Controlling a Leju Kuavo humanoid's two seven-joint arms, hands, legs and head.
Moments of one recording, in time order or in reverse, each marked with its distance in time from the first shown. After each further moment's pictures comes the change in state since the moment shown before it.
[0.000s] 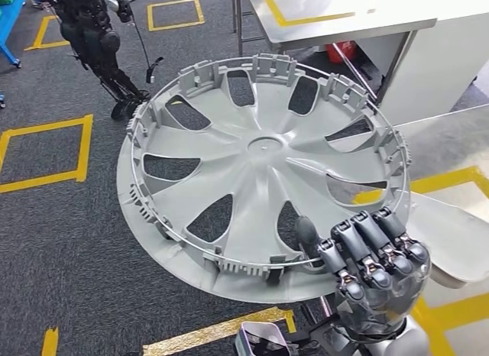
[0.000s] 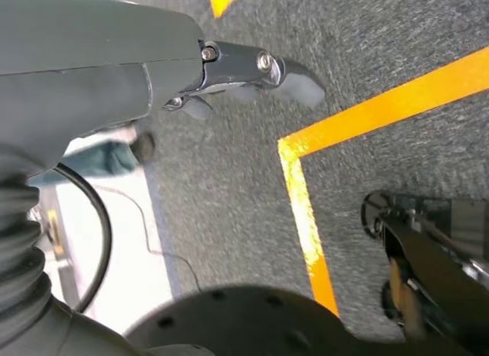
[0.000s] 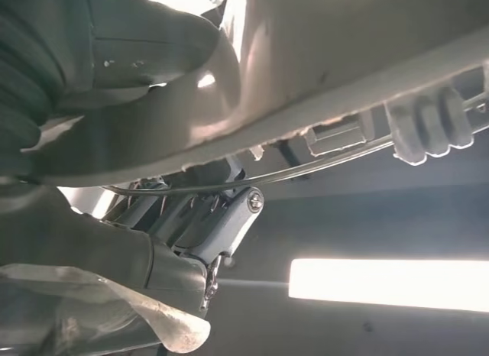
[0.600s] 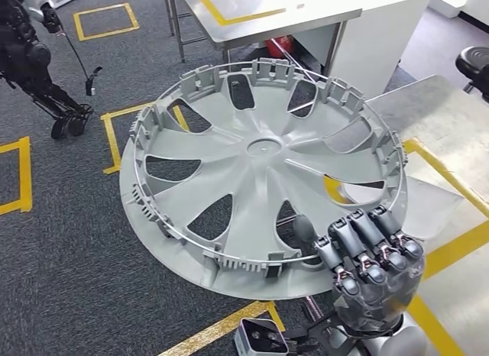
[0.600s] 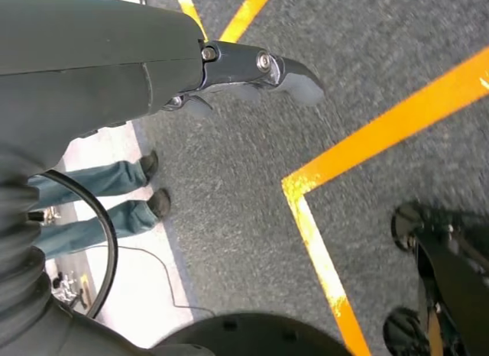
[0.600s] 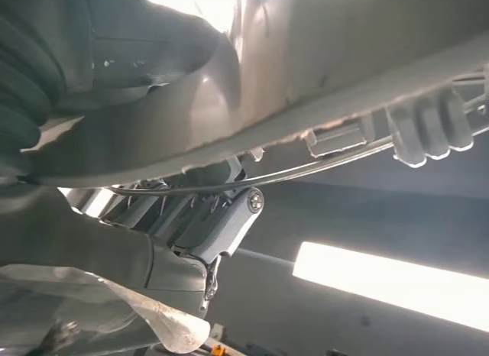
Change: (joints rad) left arm 0.007 -0.003 0.009 0.002 0.001 -0.013 0.006; right arm -0.015 -0.003 0.002 0.026 0.000 0.000 0.005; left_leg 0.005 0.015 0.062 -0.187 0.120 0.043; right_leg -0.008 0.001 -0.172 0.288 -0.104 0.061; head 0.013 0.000
